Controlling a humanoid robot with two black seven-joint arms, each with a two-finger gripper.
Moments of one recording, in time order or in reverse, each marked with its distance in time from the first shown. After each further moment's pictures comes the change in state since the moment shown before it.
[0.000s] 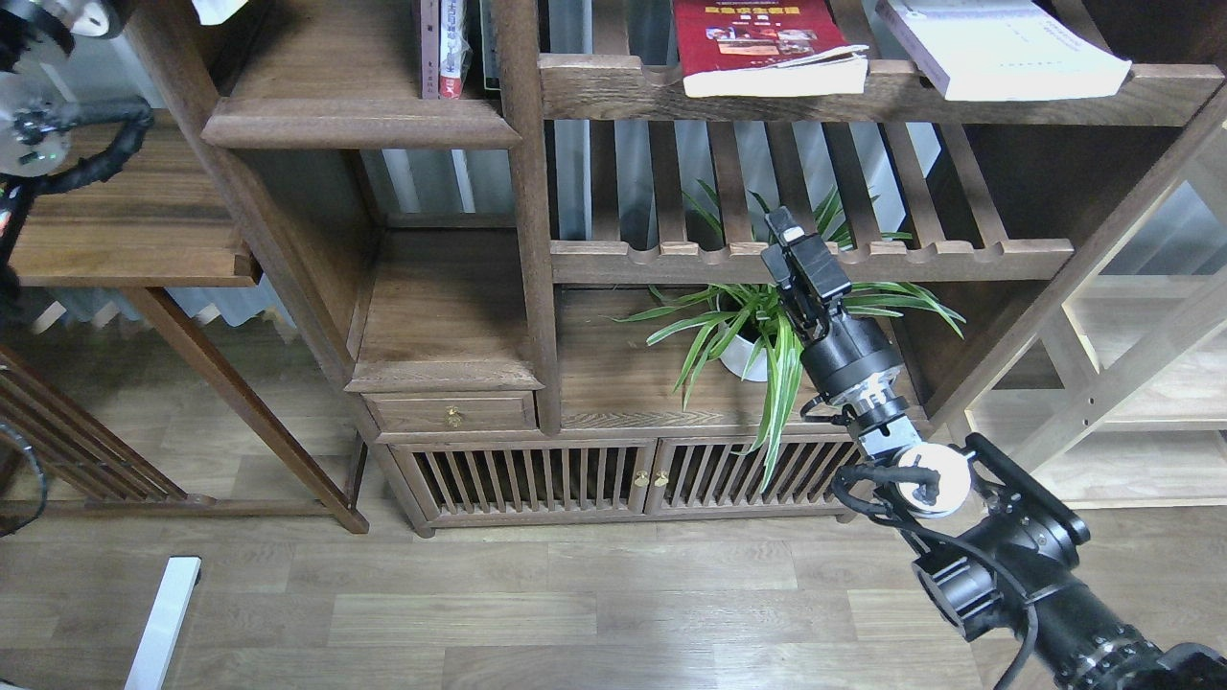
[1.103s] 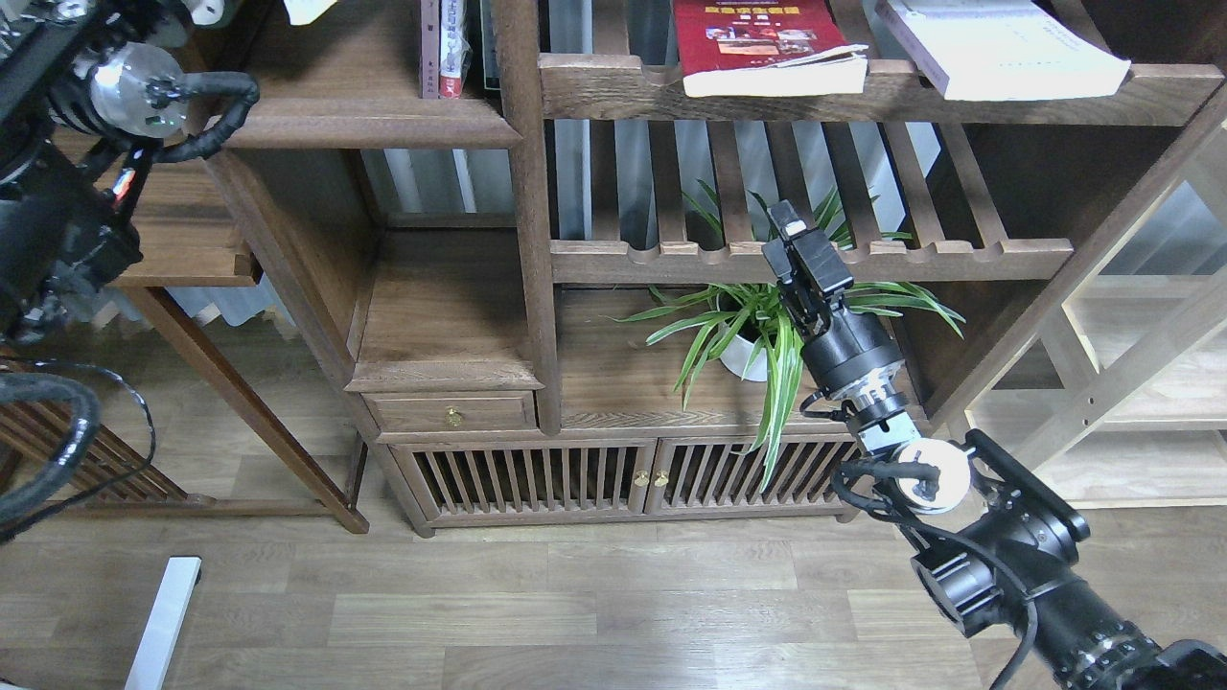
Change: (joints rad) left arm -0.180 -0.214 0.092 0.379 -0.001 -0.084 -0.062; right arm 0.003 -0.002 0.002 0.000 0.010 0.000 0.000
